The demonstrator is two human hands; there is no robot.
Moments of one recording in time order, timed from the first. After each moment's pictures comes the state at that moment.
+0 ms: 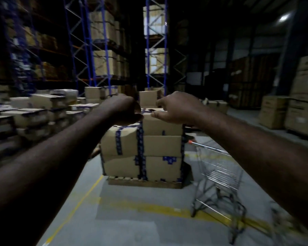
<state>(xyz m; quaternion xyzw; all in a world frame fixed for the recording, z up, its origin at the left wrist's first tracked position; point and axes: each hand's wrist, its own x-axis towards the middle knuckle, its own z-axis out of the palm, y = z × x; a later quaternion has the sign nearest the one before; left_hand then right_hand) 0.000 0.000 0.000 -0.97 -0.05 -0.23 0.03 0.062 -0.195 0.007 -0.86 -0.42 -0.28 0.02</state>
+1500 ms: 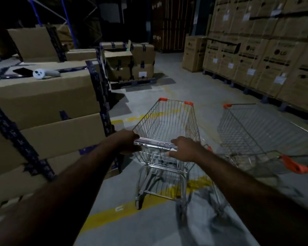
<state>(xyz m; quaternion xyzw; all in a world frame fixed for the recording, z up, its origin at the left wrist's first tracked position) 0.786 -0.117 -0.305 -0.97 0.22 0.10 0.03 0.748 -0.373 -0.336 -0.99 -0.05 0.11 0.07</state>
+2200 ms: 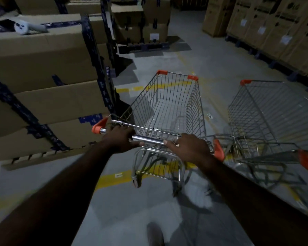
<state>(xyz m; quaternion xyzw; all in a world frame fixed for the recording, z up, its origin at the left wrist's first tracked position) 0.792 -0.131 -0.427 -0.98 0.15 0.09 -0.03 0.750 -0.416 -0.415 -0.99 -0.08 0.04 0.05</state>
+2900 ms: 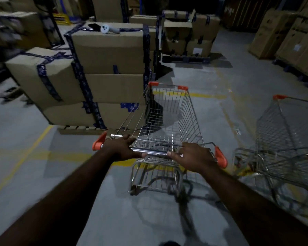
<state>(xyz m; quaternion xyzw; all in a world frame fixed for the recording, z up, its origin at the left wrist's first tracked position) 0.529 -0.103 -0.400 -0.97 -0.07 0.21 -0.07 0.582 -0.390 -0.406 -0.96 -0.27 0.04 0.01</state>
